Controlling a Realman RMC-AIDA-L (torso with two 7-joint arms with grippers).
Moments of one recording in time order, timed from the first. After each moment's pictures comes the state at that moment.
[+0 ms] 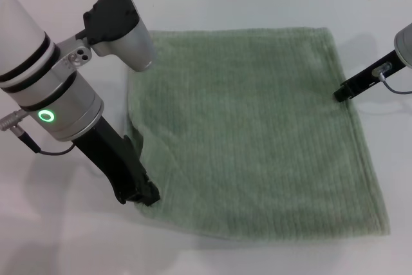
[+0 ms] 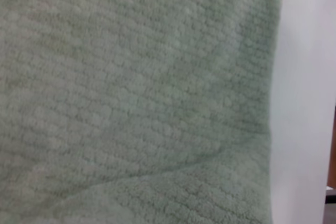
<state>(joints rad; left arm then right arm) -0.67 -2.06 1.35 1.21 2.42 1.87 -2.23 1.03 1.90 -1.08 -0.32 -2.55 -1.09 2.29</state>
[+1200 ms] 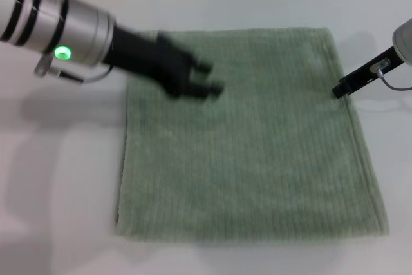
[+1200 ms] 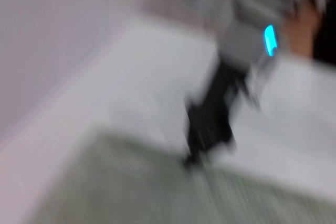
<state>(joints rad) -0.62 -2.07 1.18 1.22 2.12 1.53 -2.00 1.03 1.90 -1.07 -0.32 -2.55 -1.09 2.29</state>
